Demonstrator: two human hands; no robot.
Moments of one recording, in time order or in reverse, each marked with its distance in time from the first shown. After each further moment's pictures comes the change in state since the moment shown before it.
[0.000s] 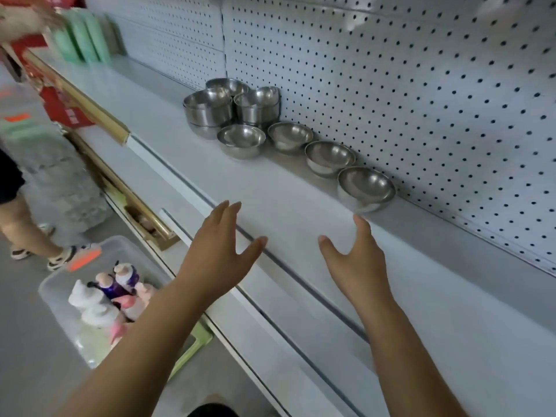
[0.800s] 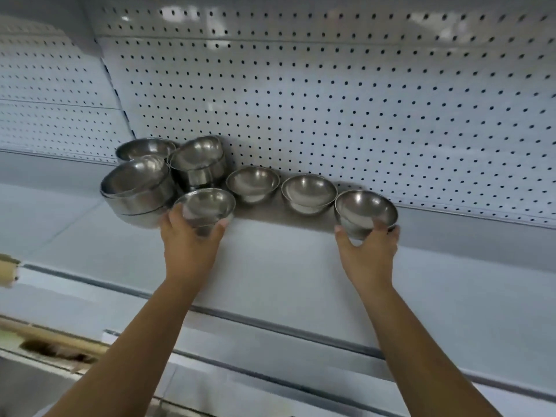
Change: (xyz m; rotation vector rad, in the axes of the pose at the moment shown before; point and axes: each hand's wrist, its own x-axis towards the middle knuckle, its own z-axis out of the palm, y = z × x) left_hand 0.260 -0.086 0.010 -0.439 0.069 0.077; right_hand 0.109 -0.028 0.080 0.074 0.681 0.312
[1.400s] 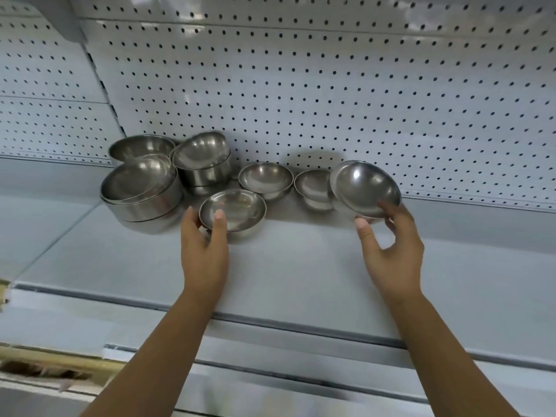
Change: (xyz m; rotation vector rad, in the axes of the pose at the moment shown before) left_hand 0.005 -0.015 -0.004 -0.425 -0.083 -0.078; right_hand -0.028 -0.009 0.004 0.160 0.188 -0.363
